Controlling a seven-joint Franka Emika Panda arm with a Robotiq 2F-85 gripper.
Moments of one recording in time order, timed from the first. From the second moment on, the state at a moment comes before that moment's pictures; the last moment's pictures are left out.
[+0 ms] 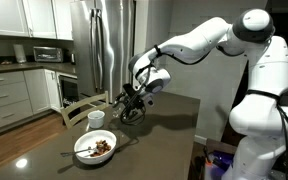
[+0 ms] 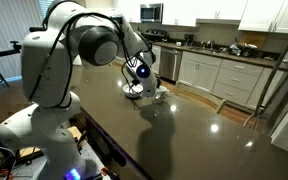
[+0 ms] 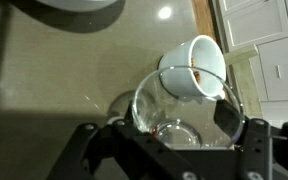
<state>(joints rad) -1.14 0.44 1.32 -2.24 1.62 3.24 0.01</state>
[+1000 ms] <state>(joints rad) -0.76 0.09 0.73 -2.26 1.35 2.74 0.52</state>
